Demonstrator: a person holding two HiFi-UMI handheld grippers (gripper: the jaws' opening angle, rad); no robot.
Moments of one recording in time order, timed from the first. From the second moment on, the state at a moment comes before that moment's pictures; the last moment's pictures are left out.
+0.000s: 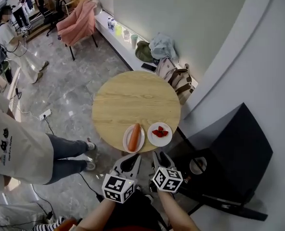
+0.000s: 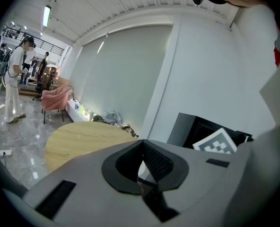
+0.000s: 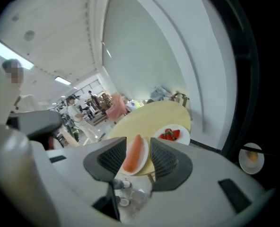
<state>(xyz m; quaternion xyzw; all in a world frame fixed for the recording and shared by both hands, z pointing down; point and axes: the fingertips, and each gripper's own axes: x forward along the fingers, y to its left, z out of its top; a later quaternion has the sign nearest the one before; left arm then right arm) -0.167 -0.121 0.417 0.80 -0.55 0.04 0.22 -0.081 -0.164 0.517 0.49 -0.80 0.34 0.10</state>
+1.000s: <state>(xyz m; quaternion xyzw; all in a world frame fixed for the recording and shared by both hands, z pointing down) -0.072 -0.029 0.352 0.86 -0.47 0.05 0.18 0.001 0.001 0.376 0.47 -0.85 0.25 0.01</state>
